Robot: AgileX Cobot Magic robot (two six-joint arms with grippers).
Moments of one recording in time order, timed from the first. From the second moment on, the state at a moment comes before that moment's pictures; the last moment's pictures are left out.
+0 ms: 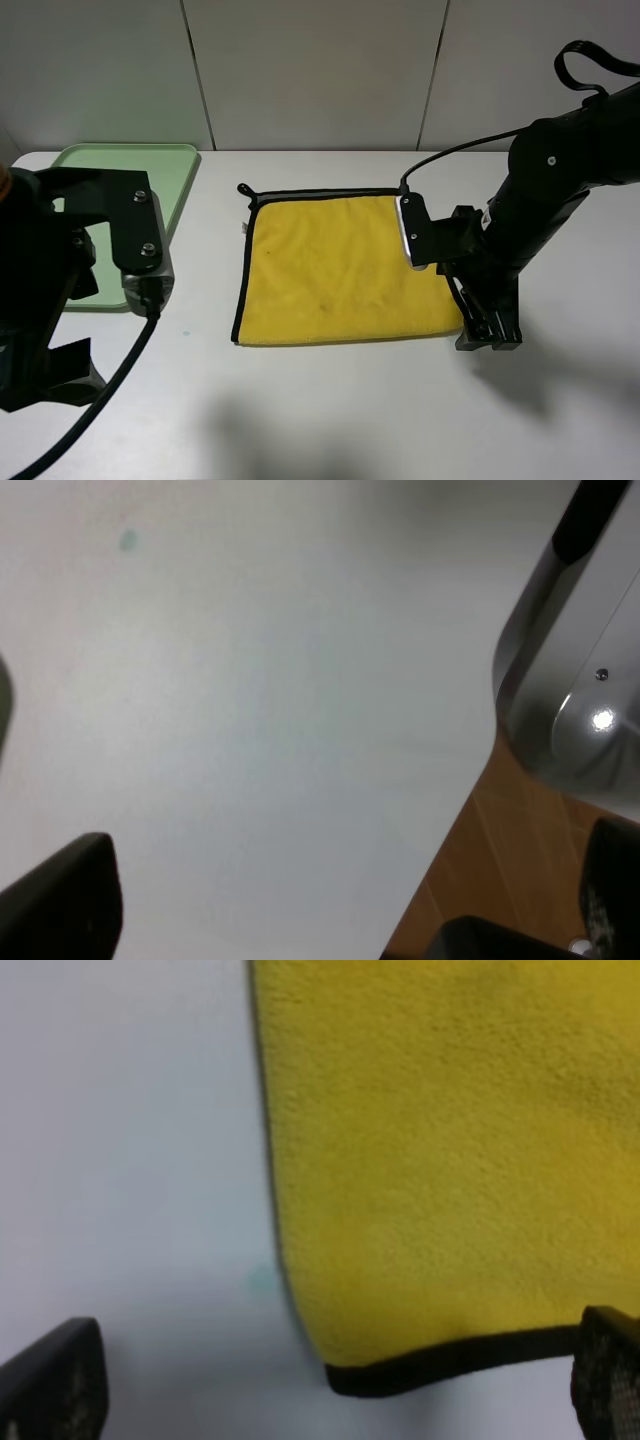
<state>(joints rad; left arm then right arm) -0.76 1.25 -0.84 0.06 1.07 0.42 0.48 1.71 -0.80 0.03 0.57 -1.19</state>
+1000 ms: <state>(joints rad) -0.76 1.25 -0.84 0.07 0.98 0.42 0.48 1.88 -0.80 0.06 0.57 -1.27</state>
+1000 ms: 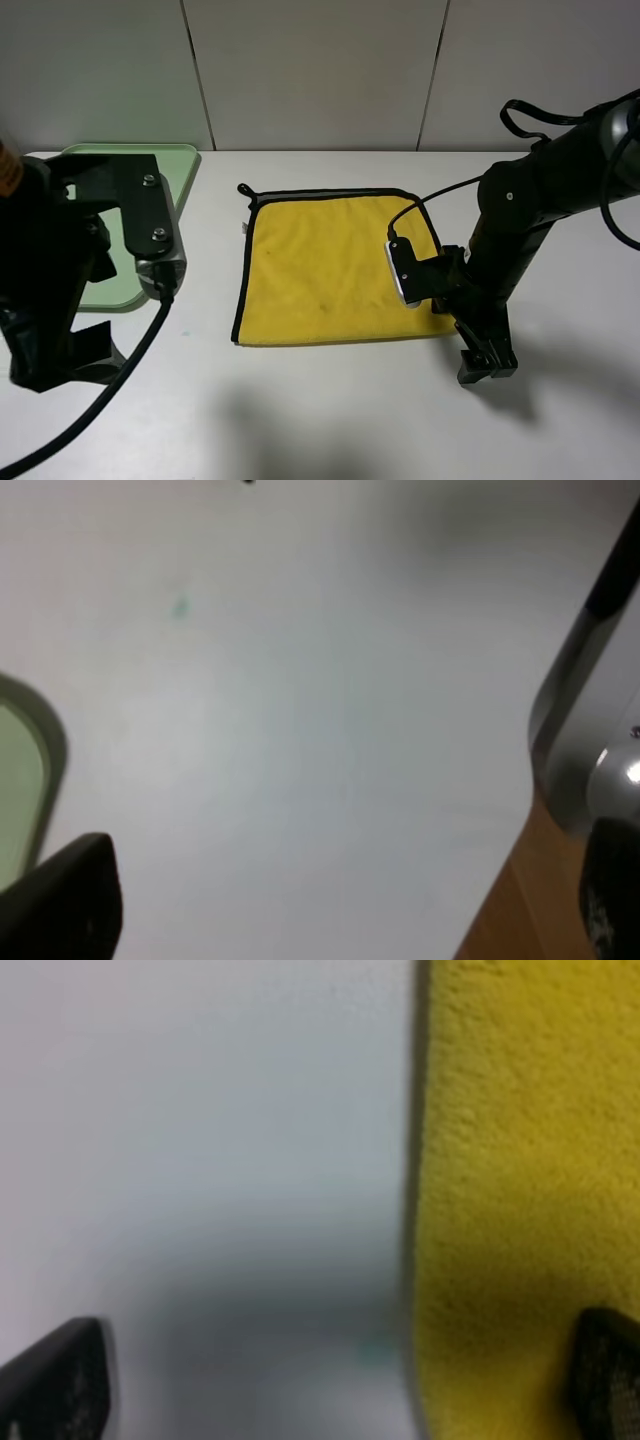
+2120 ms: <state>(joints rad) -0.76 1.75 -0.90 -0.06 0.57 0.60 0.48 1.90 -0.80 0.18 0.54 -1.32</state>
